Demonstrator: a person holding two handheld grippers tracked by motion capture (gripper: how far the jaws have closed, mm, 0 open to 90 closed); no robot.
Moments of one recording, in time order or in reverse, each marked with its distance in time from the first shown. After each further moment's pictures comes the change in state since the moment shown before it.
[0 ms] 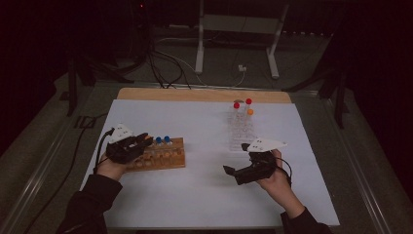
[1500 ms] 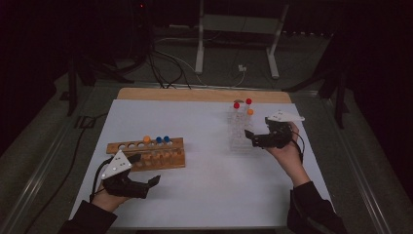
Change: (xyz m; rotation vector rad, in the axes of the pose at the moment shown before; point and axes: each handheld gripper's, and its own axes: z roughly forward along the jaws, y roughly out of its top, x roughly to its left) left arm -0.050 -0.040 -0.042 -0.043 -0.165 0.048; right arm -0.104 0.007 0.005 -0.059 -0.279 0.105
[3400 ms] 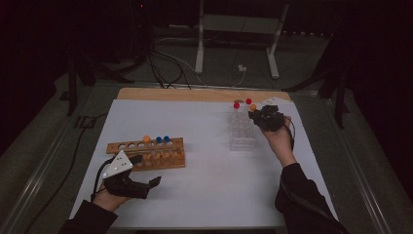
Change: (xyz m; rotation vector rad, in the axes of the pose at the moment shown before) left arm 0.001 -0.002 0.004 0.018 -0.018 -0.003; right arm -0.029 0.020 0.049 0.057 -0.093 0.035
